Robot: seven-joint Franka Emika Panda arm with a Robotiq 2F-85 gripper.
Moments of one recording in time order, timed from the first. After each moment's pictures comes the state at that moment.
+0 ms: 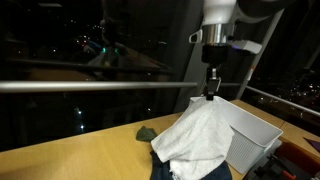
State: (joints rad) arm 0.30 0.35 0.21 -1.69 -0.23 1.81 -0.18
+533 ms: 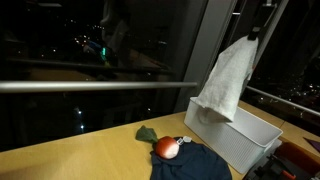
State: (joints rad) arm 0.27 0.00 0.20 -1.67 -0.34 1.62 -0.13
